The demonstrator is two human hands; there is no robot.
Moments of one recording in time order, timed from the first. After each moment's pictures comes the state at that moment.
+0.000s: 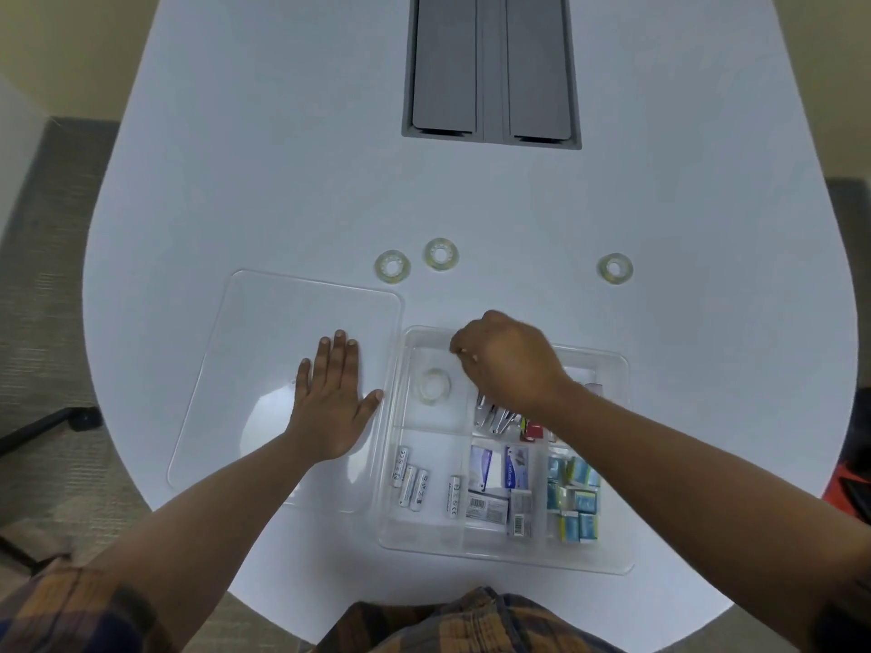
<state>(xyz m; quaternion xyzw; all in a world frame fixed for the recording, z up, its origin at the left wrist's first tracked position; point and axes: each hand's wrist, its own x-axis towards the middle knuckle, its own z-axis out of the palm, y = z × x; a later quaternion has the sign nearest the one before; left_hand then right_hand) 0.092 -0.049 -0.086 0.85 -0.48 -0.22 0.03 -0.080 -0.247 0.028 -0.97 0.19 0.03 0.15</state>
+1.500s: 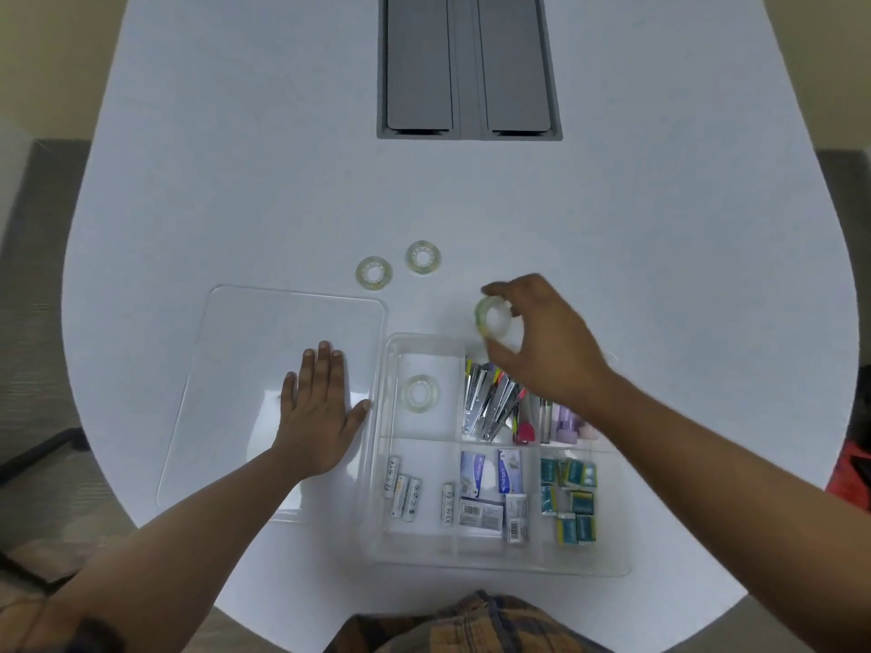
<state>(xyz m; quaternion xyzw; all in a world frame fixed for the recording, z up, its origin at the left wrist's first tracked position) 0.092 -0.047 -0.085 0.85 -0.48 -0.22 0.03 -0.111 -0.281 0.046 -0.88 0.35 -0.08 0.31</state>
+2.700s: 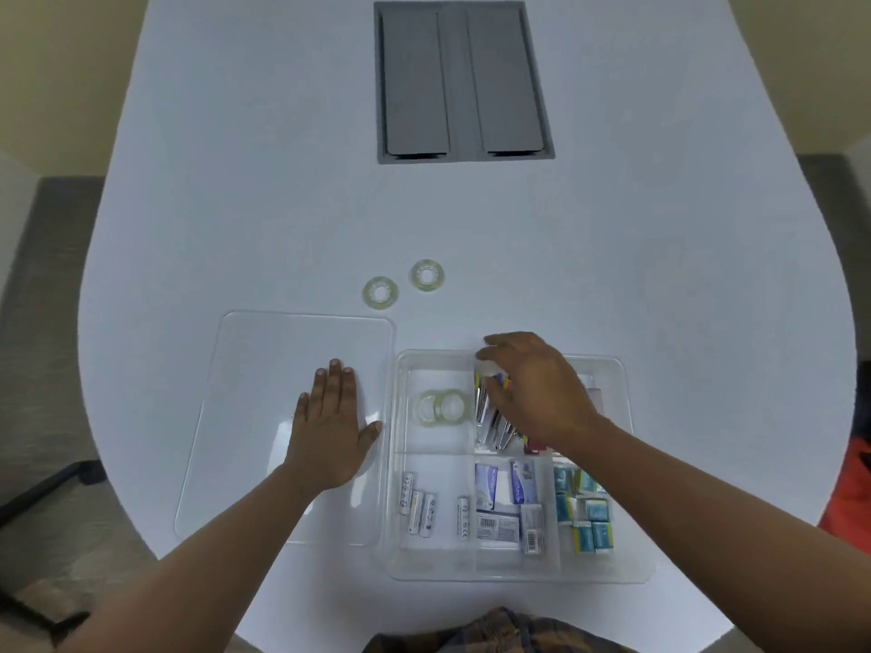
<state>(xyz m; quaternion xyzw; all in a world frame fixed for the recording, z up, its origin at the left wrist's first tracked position) 0.094 -0.060 -0.056 0.83 -0.49 -0.26 -0.04 -0.120 -0.249 0.013 -0.92 0.32 -0.07 0.23</state>
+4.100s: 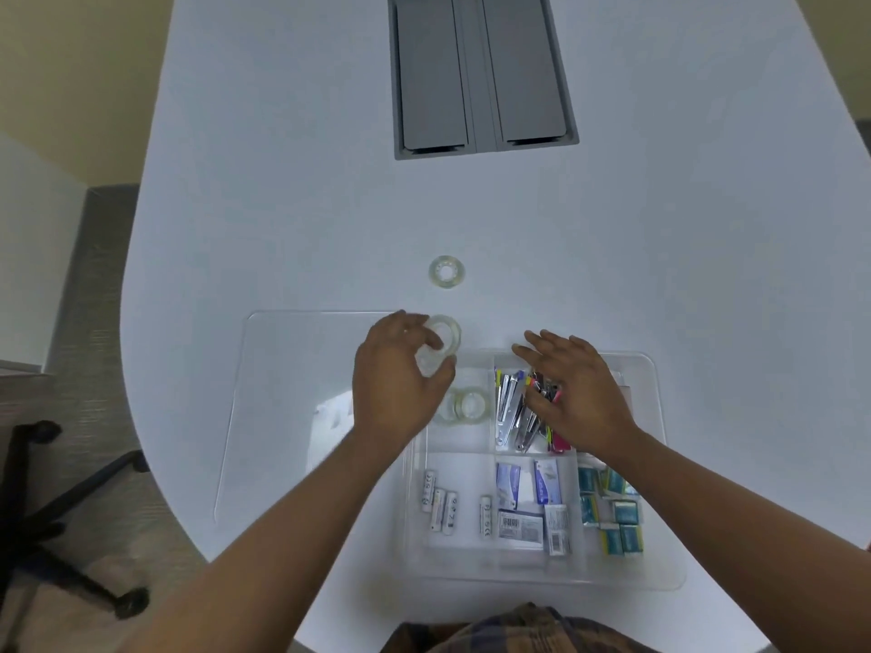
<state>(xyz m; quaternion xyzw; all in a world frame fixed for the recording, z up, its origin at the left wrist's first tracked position) 0.059 -0.139 0.030 0.82 -0.43 -0.18 0.32 -0.152 -0.262 -0.030 -0.90 0.32 -0.09 0.28</state>
